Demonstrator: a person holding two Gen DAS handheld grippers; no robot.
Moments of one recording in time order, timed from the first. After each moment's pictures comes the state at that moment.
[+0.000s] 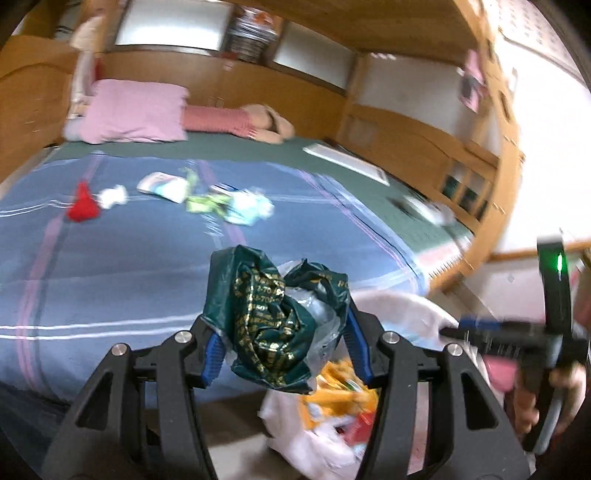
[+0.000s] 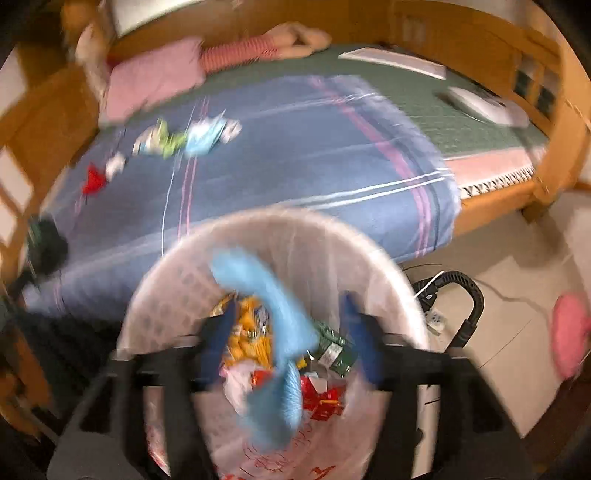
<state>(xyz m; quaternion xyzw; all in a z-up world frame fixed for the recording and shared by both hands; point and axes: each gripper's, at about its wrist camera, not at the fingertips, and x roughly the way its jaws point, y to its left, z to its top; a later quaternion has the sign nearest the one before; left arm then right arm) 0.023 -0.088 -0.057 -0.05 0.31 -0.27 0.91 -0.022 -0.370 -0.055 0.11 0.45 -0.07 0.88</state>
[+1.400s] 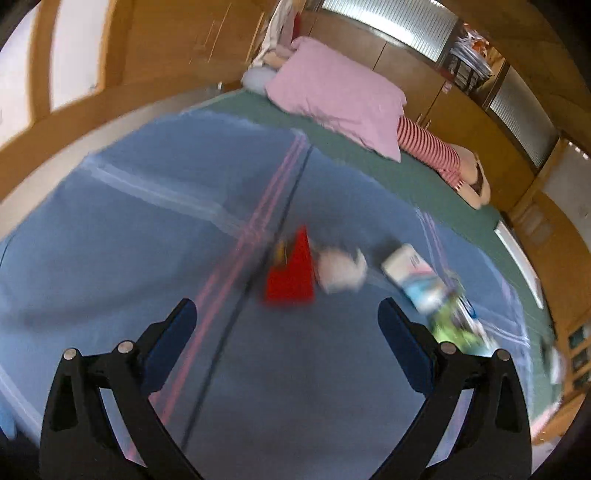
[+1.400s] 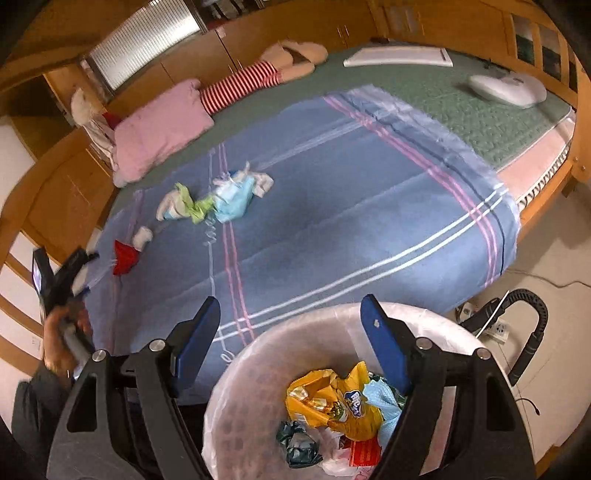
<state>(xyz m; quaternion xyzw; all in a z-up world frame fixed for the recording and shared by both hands) 0.307 0.123 -0.094 -0.19 0.37 0.08 0.91 0.073 -0.353 -0.050 0.21 0.43 -0.03 0.87</state>
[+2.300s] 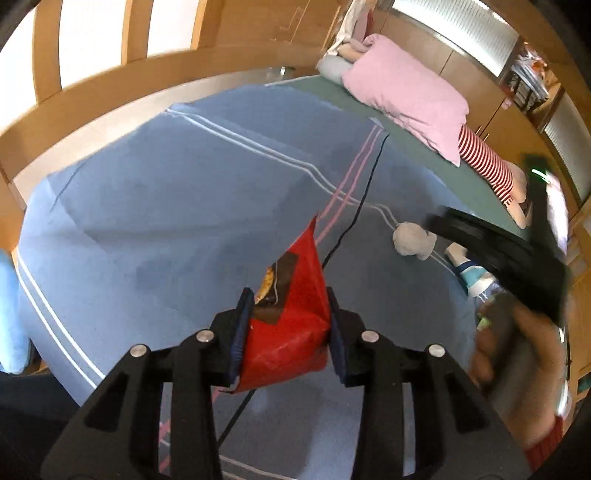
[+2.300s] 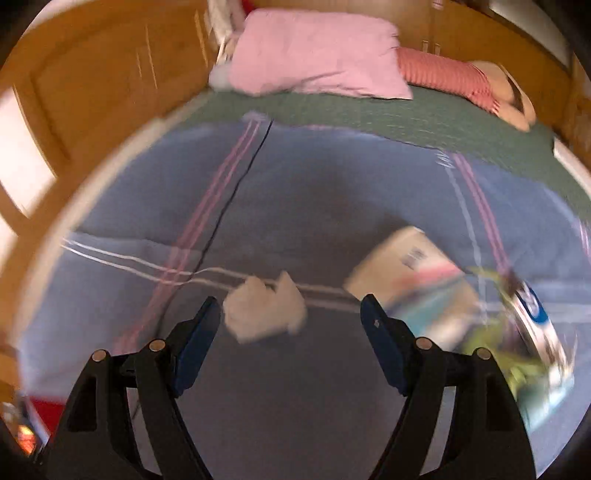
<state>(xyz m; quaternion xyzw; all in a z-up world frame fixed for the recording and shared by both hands) 0.237 0.149 -0.113 -0.24 0.41 0.18 0.86 0.412 -0.015 -0.115 -0.04 0.46 0.15 0.87</state>
